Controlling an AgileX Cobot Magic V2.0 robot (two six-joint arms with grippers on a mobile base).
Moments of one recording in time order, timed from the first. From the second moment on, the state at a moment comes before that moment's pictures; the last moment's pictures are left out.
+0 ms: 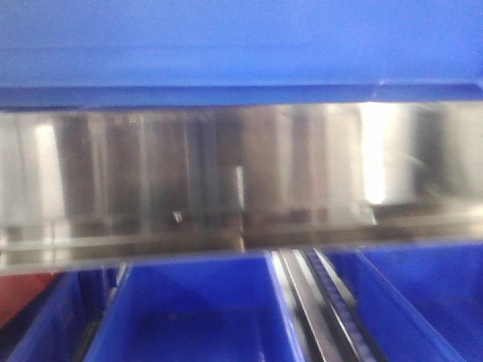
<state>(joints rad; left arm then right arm) -0.88 1.24 -1.56 0.84 1.31 -0.92 1.03 1.21 -1.46 -0.69 1.03 0.86</state>
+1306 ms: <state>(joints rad) -0.88 1.24 -1.56 0.84 1.31 -0.92 1.03 1.21 -1.46 -0.69 1.03 0.86</state>
